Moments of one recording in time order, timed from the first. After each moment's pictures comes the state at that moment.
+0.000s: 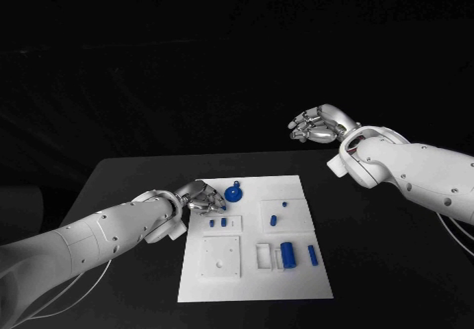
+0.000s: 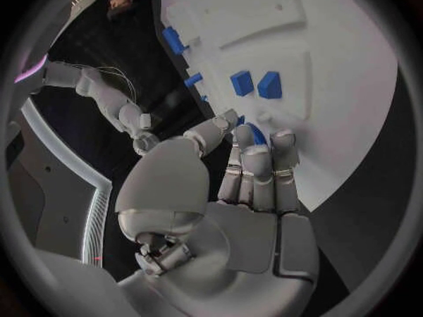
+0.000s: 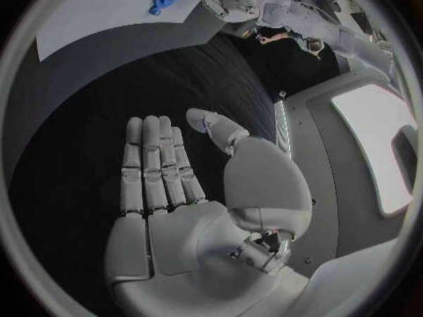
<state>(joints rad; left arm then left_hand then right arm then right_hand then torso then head) 1.11 -0.54 -0.12 0.98 -0.84 -0.11 0.23 1.14 -0.06 0.63 -0.24 0.10 0.96 0.11 0.27 0.49 0.90 0.00 1.21 0.45 1.18 -0.12 1.49 0.45 0.09 0.95 -0.14 1.02 1.31 1.30 -0.76 0.02 1.24 -0.90 -0.37 0.13 1.07 -0.15 0.61 -0.28 0.53 0.86 0.18 0.33 0.38 1.07 0.11 0.37 0.25 0.88 0.06 0.88 0.57 0.26 0.88 0.17 0.42 1.27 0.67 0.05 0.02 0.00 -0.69</state>
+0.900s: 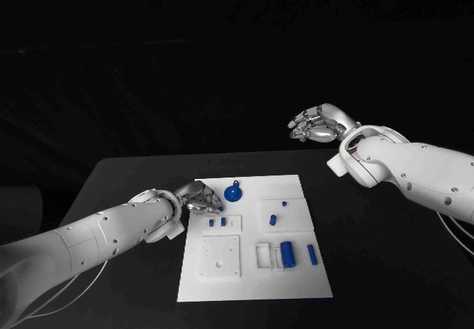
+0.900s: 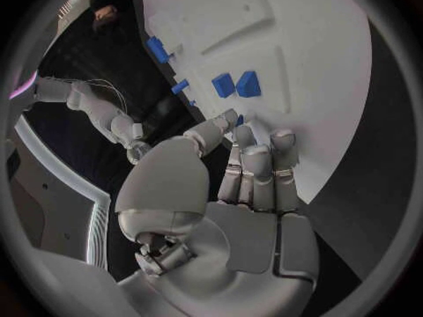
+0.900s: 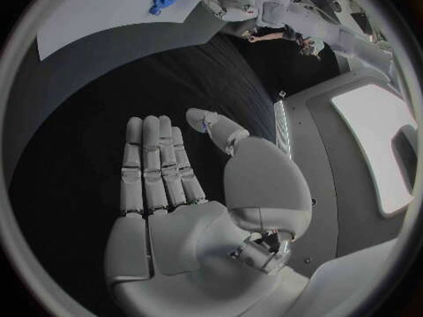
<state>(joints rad) 1.11 -0.54 -0.12 0.98 -0.93 -0.14 0.18 1.14 -0.06 0.64 -0.24 0.10 0.96 0.11 0.27 0.49 0.90 0.00 1.21 0.45 1.18 -0.12 1.49 0.45 0.09 0.95 -0.14 1.02 1.31 1.30 -0.76 0.02 1.24 -0.90 -0.37 0.14 1.07 -0.15 0.61 -0.28 0.53 0.86 0.18 0.33 0.38 1.08 0.11 0.37 0.25 0.88 0.06 0.88 0.57 0.26 0.88 0.17 0.42 1.27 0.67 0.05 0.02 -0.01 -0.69</state>
